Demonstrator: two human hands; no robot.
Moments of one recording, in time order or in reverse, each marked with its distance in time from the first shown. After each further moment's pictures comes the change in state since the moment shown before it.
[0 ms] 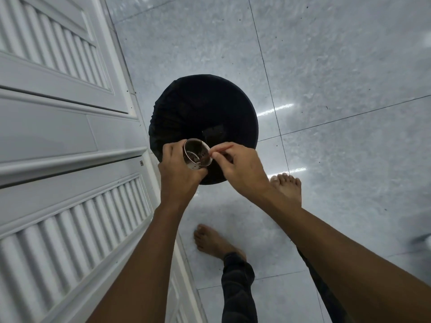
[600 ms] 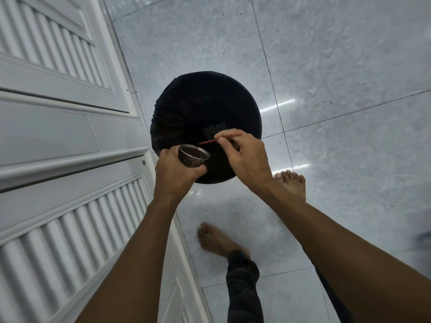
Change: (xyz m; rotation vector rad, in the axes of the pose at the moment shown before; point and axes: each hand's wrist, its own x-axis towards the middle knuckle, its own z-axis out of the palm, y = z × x) left_hand 0.013 -0.013 -0.014 0.009 -0.147 -0.102; right_hand 0.017 0.011 0.005 0.093 0.186 -0.030
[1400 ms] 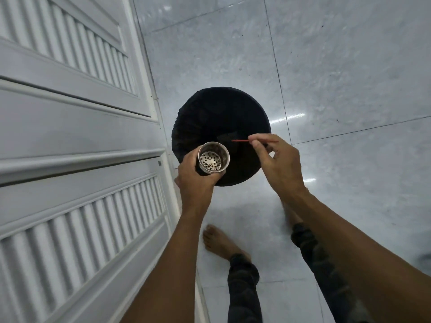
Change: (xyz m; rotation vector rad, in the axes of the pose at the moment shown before) left_hand -0.046 0.031 0.003 -0.269 0.261 -0.003; right_hand -0.013 -0.023 -0.051 -0.016 0.076 0.023
